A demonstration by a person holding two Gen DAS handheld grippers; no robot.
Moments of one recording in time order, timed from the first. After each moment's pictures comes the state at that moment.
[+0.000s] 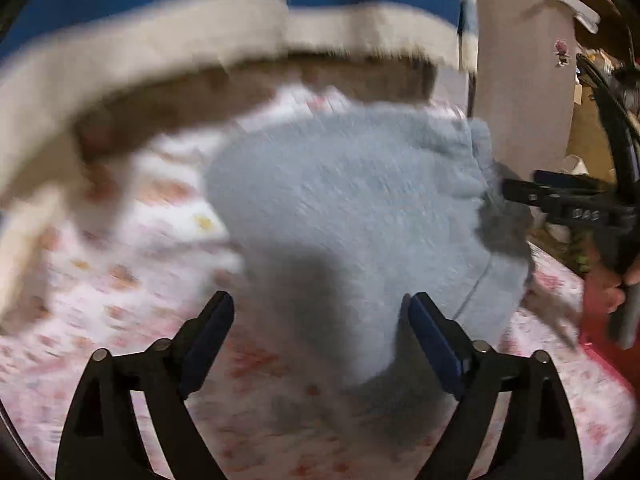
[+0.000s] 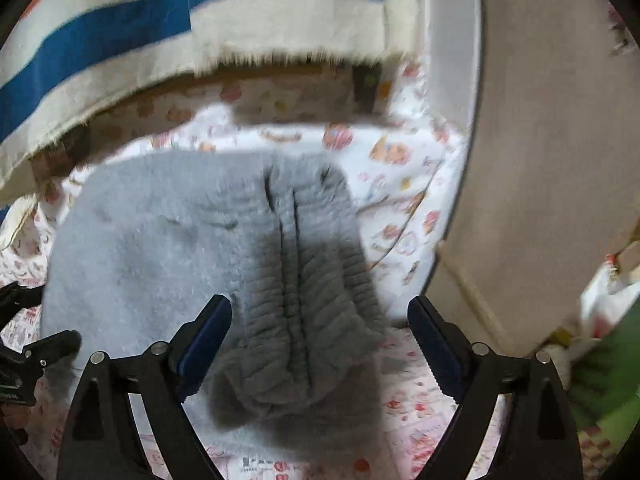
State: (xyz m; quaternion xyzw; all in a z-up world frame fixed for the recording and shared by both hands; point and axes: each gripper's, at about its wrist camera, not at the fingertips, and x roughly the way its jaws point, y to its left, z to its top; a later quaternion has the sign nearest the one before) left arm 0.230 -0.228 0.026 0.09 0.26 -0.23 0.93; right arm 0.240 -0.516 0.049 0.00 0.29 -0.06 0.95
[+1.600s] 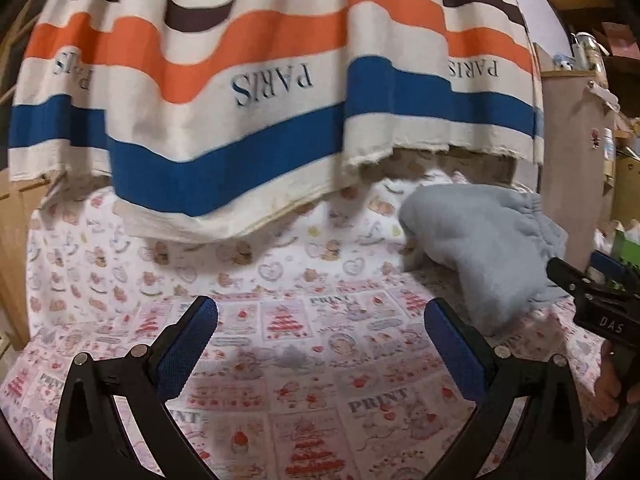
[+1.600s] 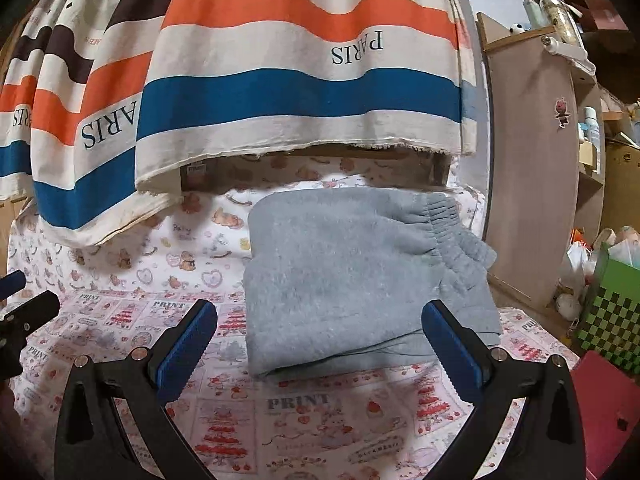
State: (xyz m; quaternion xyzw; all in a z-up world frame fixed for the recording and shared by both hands) left arm 0.110 -0.063 0.025 0.00 0.15 -0.07 0.99; right arm 0.115 -0.323 0.026 0.00 0.15 -0.07 0.99
